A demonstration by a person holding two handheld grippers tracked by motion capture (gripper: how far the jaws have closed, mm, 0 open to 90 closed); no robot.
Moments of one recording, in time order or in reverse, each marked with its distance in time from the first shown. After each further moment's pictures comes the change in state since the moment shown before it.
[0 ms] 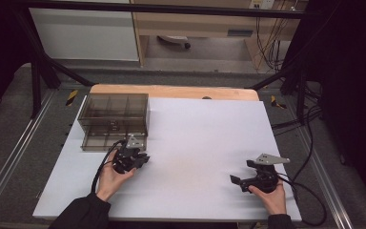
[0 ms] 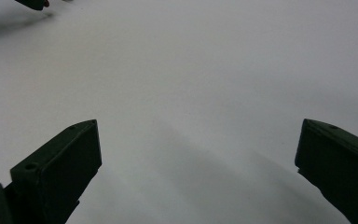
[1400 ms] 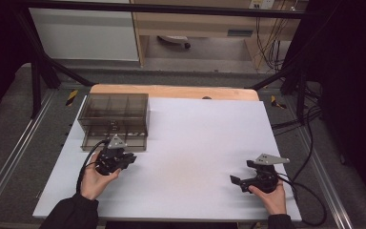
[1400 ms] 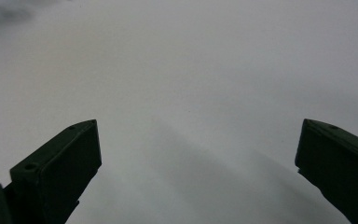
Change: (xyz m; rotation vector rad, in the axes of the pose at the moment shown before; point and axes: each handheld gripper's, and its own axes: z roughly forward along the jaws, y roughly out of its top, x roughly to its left) left arm 0.019 -0.014 -0.042 -0.015 0.020 -0.025; right arm 0.000 0.000 0.000 0.002 -0.002 -0.001
